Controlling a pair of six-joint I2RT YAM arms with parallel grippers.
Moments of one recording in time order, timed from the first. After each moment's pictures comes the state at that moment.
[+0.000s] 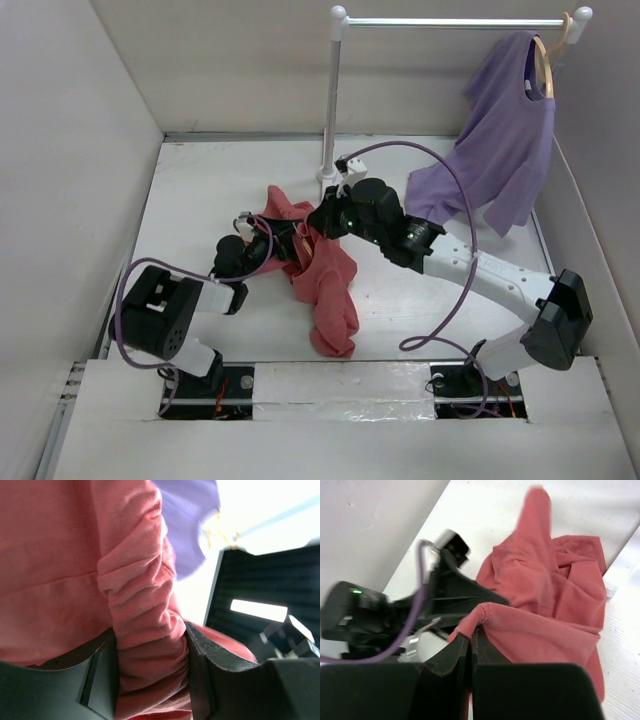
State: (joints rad) left arm -0.36 1.46 0.31 1.16 0.43 -1.84; right arm 0.88 1.46 1.24 -0.09 0.03 0.53
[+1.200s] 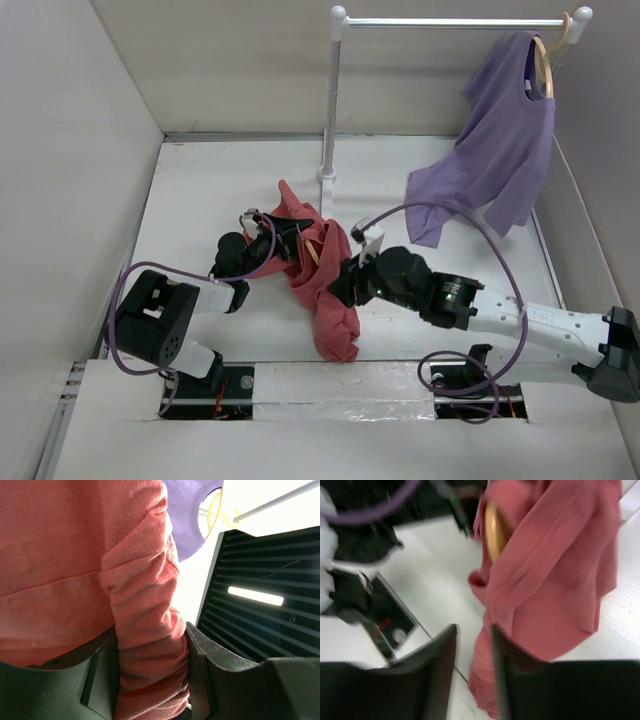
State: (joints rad) left arm -0.38 1.46 0.34 1.11 0.49 -1.91; right arm 1.08 1.07 0.86 -0.16 0.14 0.46
